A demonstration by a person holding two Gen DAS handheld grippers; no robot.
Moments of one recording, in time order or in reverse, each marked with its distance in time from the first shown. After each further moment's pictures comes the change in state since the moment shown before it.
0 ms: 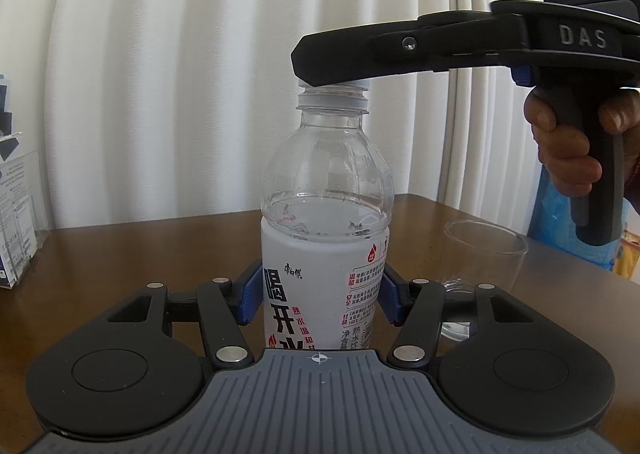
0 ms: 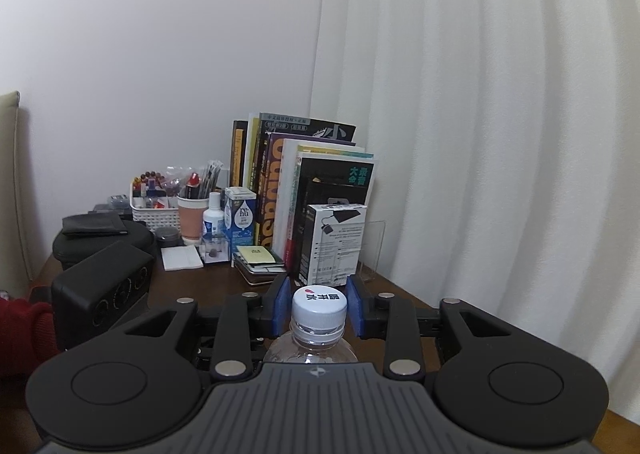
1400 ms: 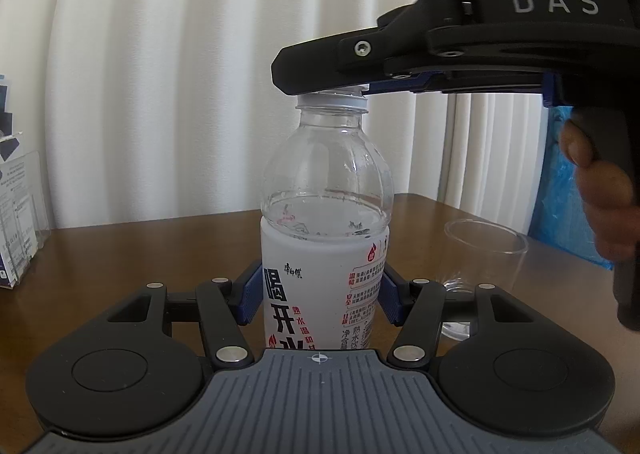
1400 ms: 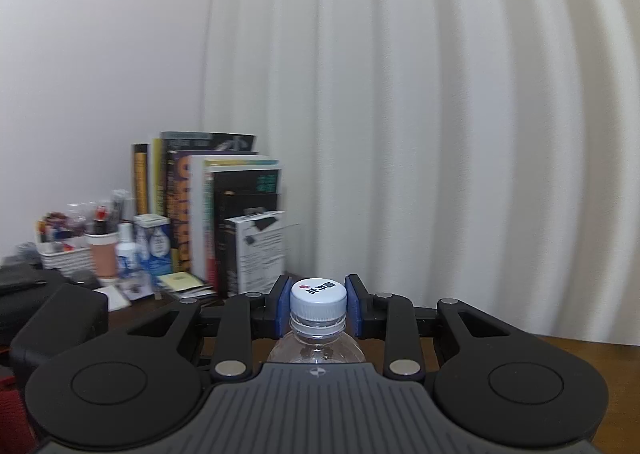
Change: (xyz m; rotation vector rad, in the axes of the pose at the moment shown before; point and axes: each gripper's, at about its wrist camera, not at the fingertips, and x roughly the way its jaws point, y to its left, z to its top) left arm -0.001 -0.006 0.002 0.002 0.002 0.003; right arm 0.007 0.032 -0.013 0.194 -0.045 -0.259
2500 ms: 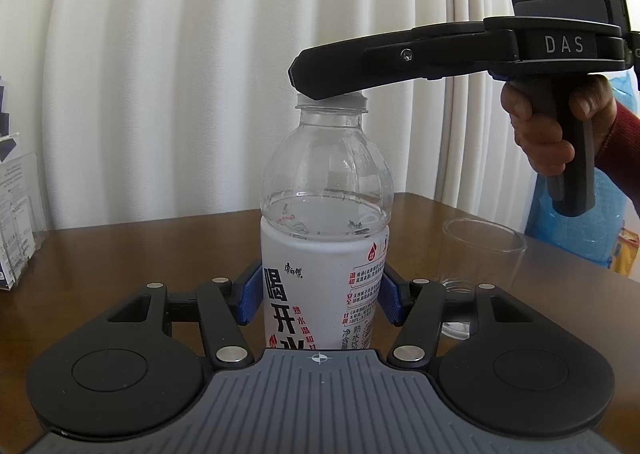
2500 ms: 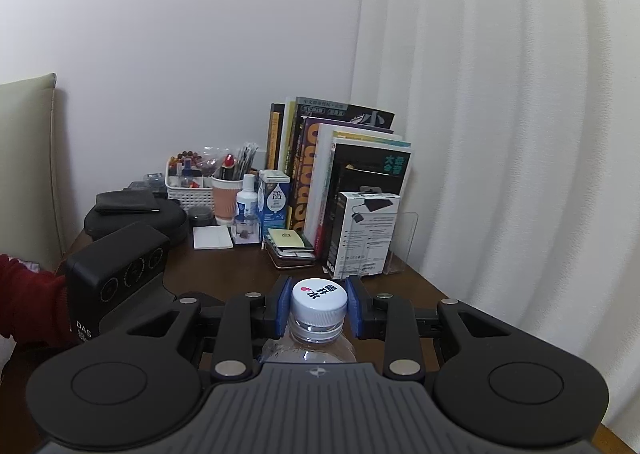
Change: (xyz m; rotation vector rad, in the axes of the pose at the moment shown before) left arm 0.004 0.003 0.000 0.004 0.002 -0.014; right arm 0.011 -0.046 0.030 -0.251 0.111 0.426
